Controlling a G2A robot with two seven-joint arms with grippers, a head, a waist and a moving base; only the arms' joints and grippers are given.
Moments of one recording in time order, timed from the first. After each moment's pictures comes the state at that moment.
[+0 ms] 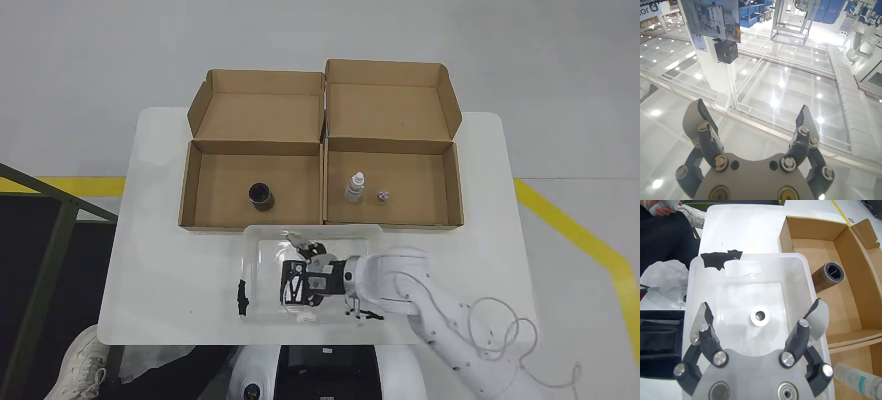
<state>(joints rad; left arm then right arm) -0.39 -0.34 -0.21 -1.15 3.07 0.45 0.08 -1.09 -1.28 0.85 -1.75 -1.38 -0.78 0.50</state>
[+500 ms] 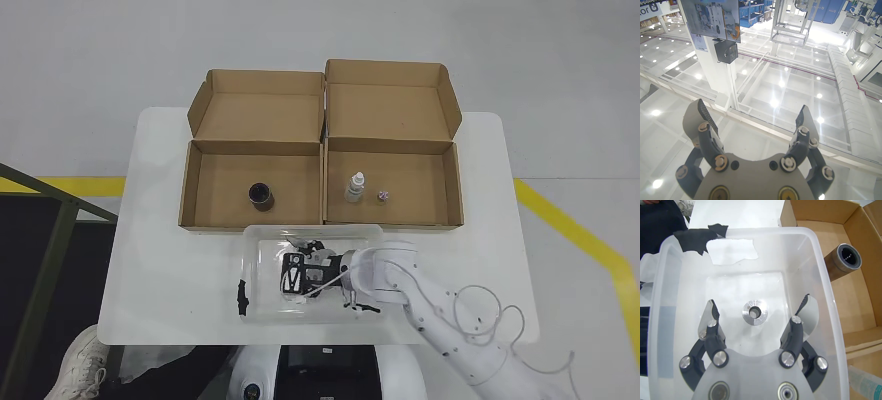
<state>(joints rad) -0.39 -0.34 -0.21 -1.15 3.07 0.45 0.08 -1.03 -1.30 0.81 -1.62 -1.40 -0.75 0.47</state>
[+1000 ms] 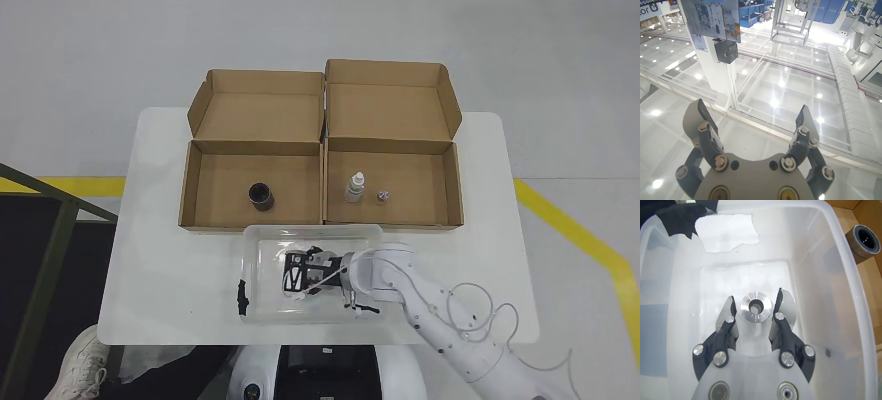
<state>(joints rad) -0.39 -0.34 -0.21 -1.15 3.07 0.45 0.08 -1.02 -1.30 0.79 -1.55 -1.42 -0.75 0.43</state>
